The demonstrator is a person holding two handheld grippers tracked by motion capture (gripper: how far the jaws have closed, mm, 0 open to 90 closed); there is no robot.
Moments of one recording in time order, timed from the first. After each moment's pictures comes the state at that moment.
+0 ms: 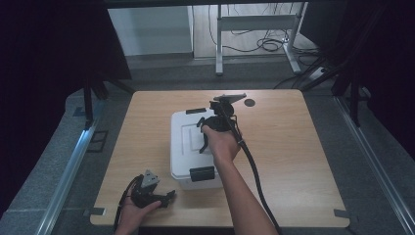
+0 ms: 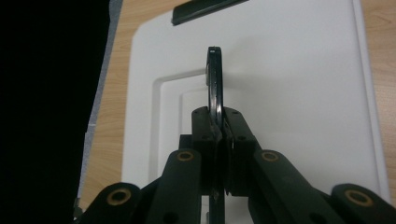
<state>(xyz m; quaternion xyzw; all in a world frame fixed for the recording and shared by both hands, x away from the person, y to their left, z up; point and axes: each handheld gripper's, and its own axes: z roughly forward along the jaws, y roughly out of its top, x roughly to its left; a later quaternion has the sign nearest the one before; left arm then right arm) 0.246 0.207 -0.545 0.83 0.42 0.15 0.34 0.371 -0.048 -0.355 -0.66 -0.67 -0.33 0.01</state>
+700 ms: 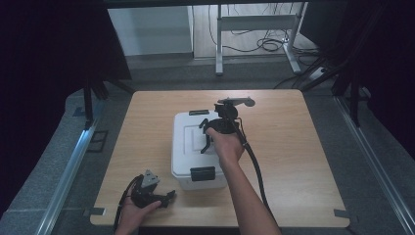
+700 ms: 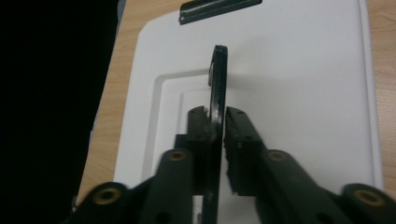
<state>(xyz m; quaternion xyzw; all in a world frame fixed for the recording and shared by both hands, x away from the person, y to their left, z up) 0.246 0.207 -0.545 0.83 0.42 0.15 0.34 0.375 -0.061 -0.367 -0.65 -0.68 -0.35 0.02</state>
